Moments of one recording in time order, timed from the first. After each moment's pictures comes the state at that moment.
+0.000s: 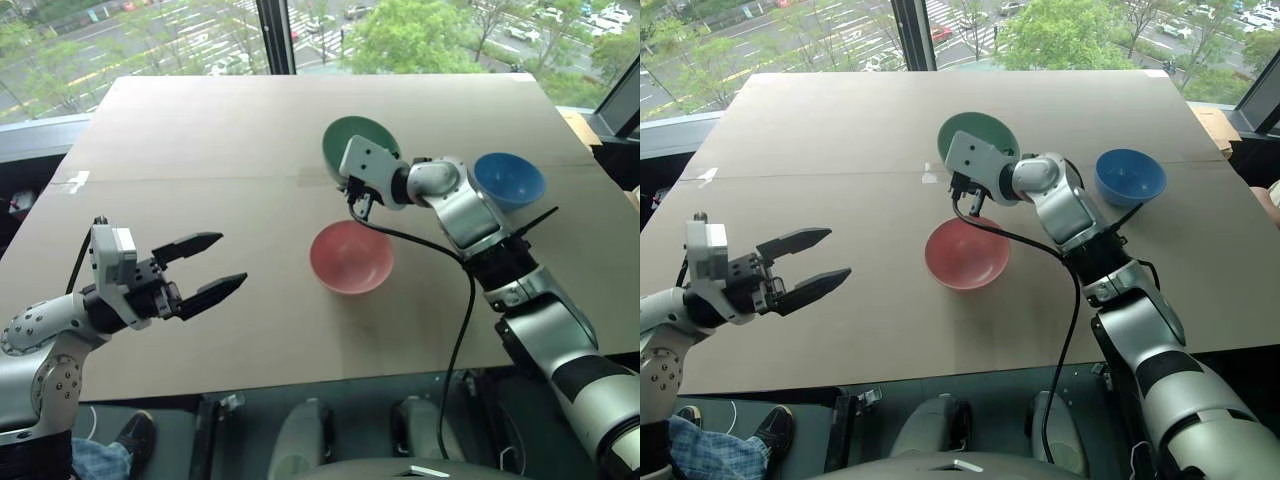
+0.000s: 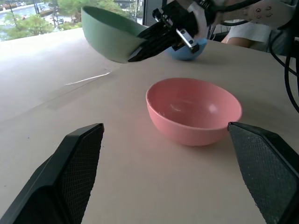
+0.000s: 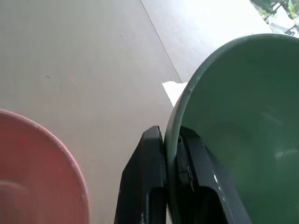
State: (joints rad) left arm 0.05 0.75 0.46 -0.22 -0.70 0.33 -1.16; right arm -0.98 -0.30 0.38 0.15 -0.11 0.46 0.89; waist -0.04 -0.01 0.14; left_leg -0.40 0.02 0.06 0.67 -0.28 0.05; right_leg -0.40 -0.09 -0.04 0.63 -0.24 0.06
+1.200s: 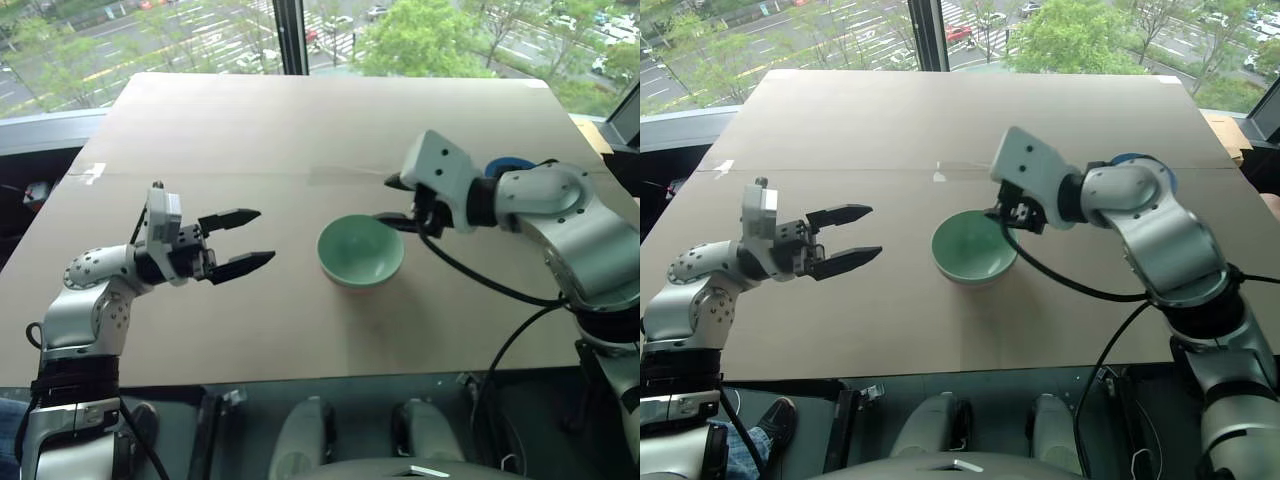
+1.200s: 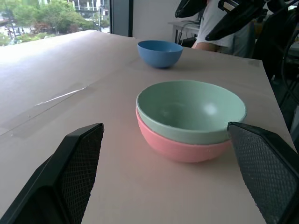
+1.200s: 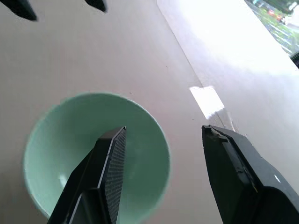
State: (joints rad) left arm -0.31 0.72 0.24 0.04 -0.63 0.28 -1.28; right arm -0.83 -0.72 0.25 -0.40 0.13 0.96 0.86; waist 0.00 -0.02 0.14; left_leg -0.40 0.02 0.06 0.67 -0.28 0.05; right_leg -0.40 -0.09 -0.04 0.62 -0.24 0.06
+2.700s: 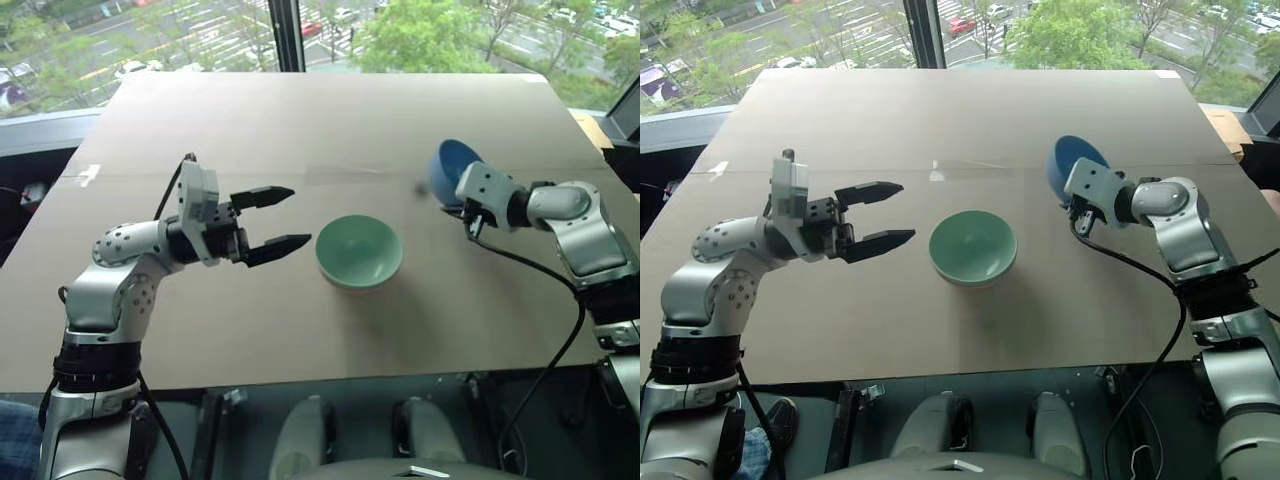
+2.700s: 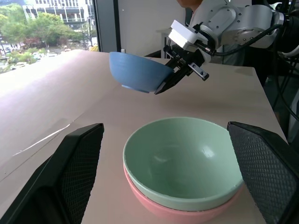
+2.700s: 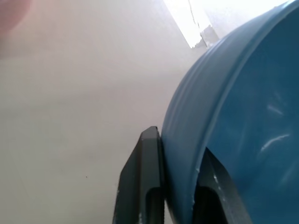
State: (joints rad) left arm -0.34 0.73 0.18 -0.11 -0.62 0.36 -1.18; right arm -0.67 -0.72 0.22 -0.09 -0.02 0.44 1.02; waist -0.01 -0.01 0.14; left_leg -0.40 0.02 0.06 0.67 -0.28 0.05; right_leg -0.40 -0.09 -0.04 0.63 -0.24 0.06
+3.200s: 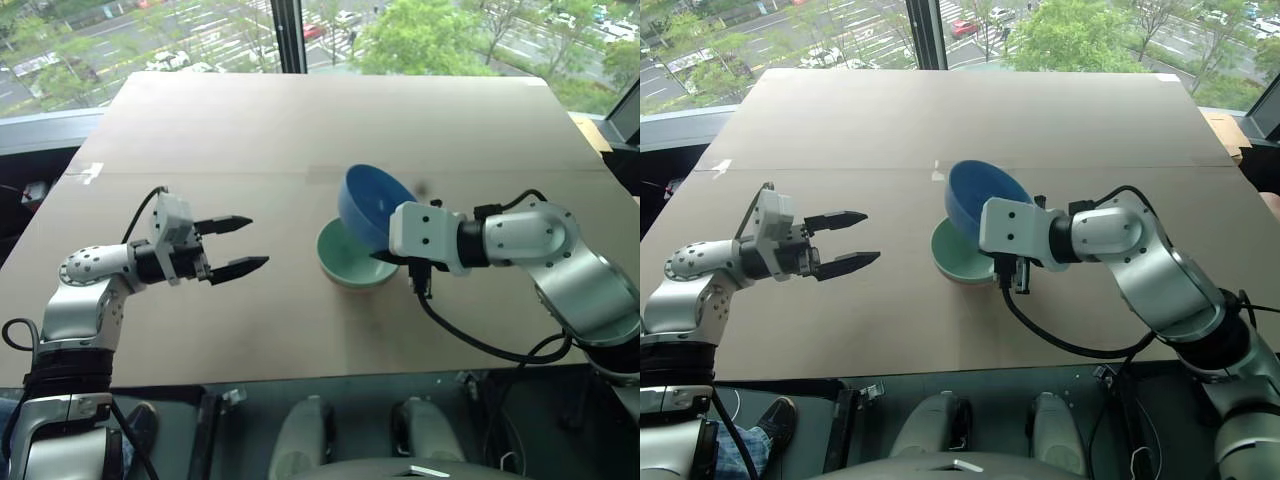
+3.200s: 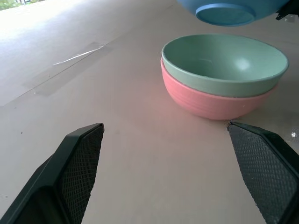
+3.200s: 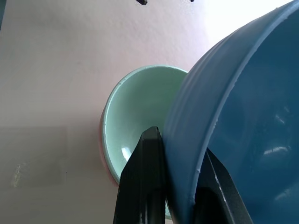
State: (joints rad) left arm -0.33 0.80 0.19 0.22 -0.49 0.17 -1.31; right arm -0.72 -0.67 0.42 -0.63 0.09 0.86 0.97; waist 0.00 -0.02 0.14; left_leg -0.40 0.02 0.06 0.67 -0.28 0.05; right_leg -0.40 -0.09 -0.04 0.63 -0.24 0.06
